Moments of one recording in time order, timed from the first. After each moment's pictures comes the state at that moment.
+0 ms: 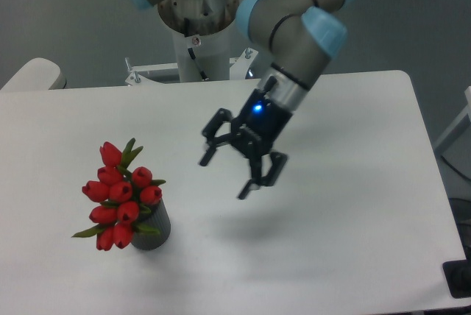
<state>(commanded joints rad) 2.70 -1.82 -1.73 -0.79 0.74 1.33</state>
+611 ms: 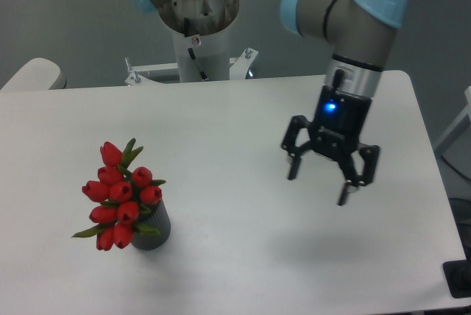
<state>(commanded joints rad) 2.72 -1.94 -1.47 -0.79 1.01 1.37</state>
